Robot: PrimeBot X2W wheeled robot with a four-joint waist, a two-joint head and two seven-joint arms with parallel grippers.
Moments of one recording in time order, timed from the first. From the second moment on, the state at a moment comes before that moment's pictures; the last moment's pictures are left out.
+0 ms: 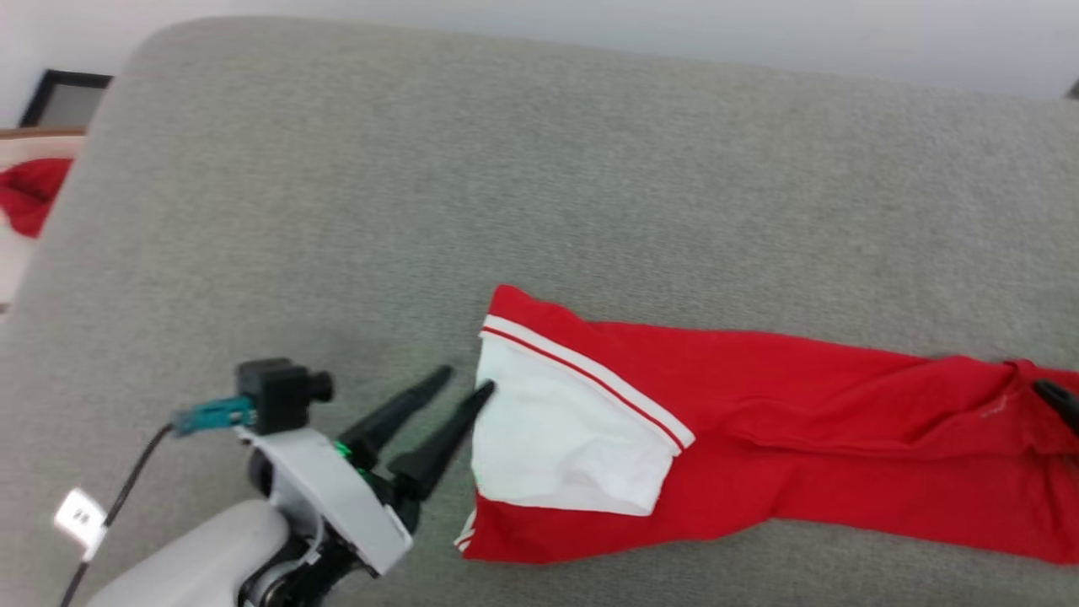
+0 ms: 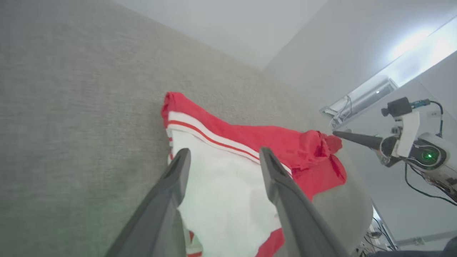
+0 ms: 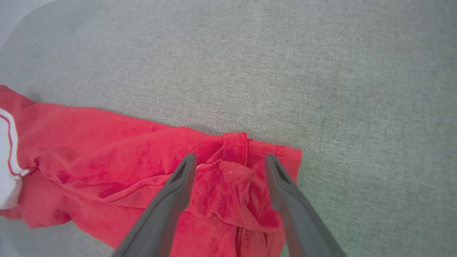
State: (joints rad) left arm -0.61 0.71 -1.05 0.10 -1.38 -0.13 -0.26; right arm -0.27 -0.91 0.34 0.18 1.18 0.13 0.33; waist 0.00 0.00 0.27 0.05
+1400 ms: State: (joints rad) left arm -0.20 0.16 -0.14 0.20 -0.21 -0.12 -0.26; right arm -0.27 -0.73 0.01 0.44 0.99 0.13 0.89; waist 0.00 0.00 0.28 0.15
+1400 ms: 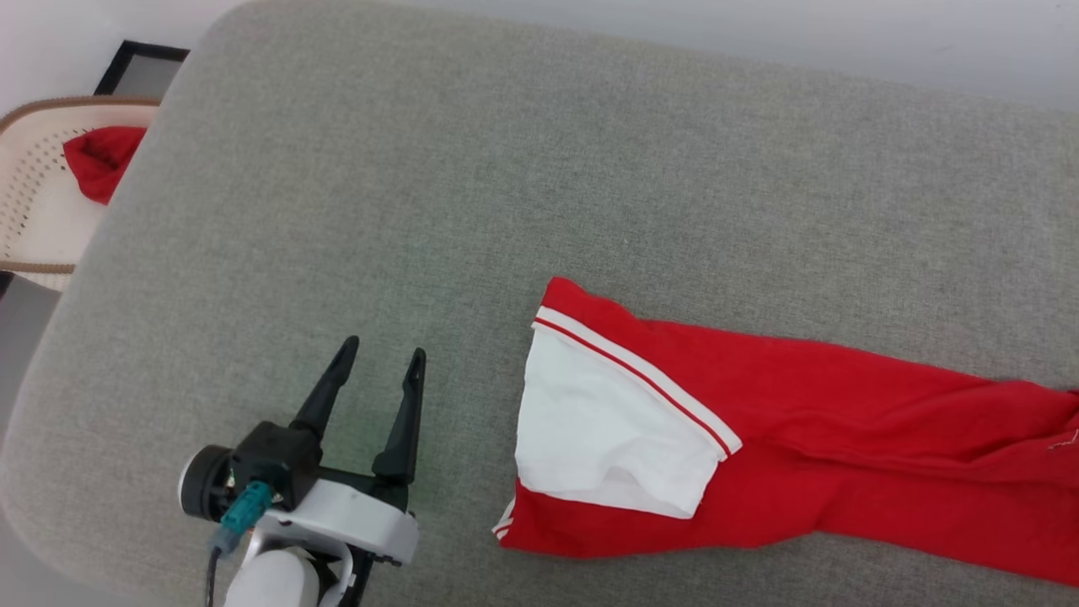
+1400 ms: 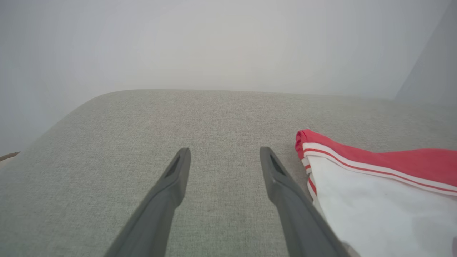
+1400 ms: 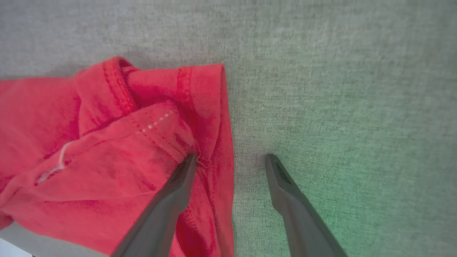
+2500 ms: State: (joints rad) left arm -0.16 0.21 -0.09 0.17 -0.20 -0.13 -0.26; right arm -0.25 -0.68 -0.42 0.48 0.73 0.13 0.70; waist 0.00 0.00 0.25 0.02
